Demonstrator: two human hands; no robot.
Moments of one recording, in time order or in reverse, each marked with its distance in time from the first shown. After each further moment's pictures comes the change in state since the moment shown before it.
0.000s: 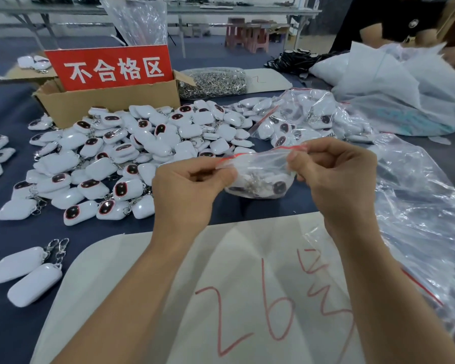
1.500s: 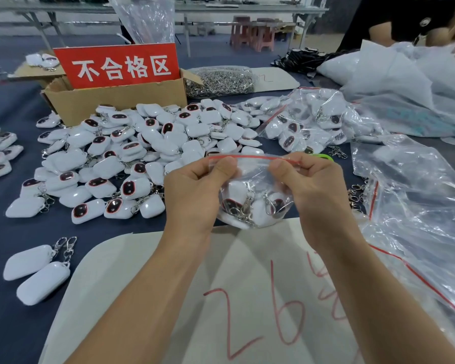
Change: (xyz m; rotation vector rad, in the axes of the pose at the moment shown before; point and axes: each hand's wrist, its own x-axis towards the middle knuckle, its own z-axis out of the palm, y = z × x) left_hand -0.002 0.010 0.006 -0.251 0.063 -0.375; right_hand -0.013 0.011 0.032 0.163 -0.153 0.213
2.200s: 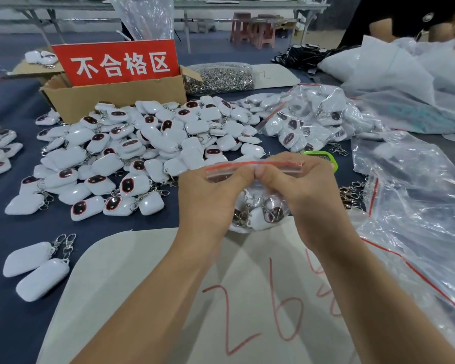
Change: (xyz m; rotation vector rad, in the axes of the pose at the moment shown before) left_hand -0.010 -0.010 0.009 0.061 -0.069 0.089; right_hand -0.009 -0.006 0.004 -0.024 -0.137 -0.054
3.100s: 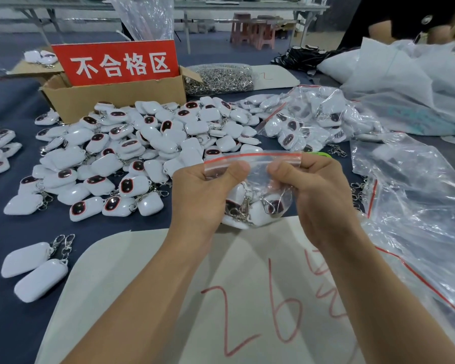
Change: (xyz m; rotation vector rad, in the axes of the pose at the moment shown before) left_hand 0.004 0.006 -0.007 -0.039 -0.005 -0.061; right_hand 0.007 0.006 -0.013 0.150 0.003 0.061
